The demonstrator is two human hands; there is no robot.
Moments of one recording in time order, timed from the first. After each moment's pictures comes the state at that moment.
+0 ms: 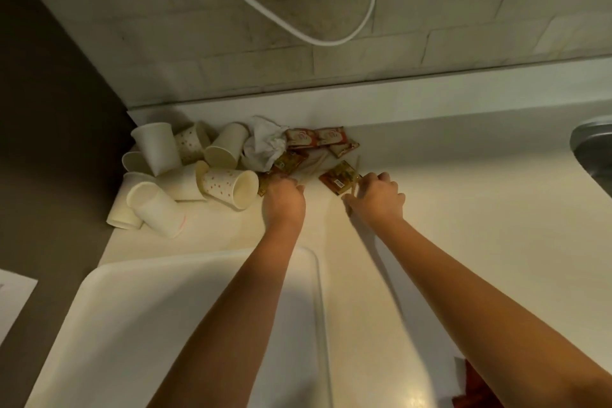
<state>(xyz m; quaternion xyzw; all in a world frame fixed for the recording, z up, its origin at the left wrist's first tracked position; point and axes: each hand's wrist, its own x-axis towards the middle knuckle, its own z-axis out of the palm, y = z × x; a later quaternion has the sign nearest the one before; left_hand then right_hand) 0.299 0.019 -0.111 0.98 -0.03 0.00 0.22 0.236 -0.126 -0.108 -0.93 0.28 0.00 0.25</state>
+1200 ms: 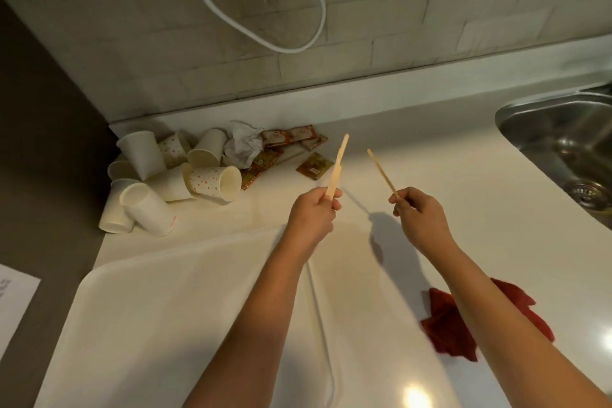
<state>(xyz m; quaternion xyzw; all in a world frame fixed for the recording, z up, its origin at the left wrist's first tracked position) 0.174 0.011 -0.031 0.77 -0.06 -0.25 0.58 0.099 -0.139 -0.062 -0.78 0.32 -0.15 0.52</state>
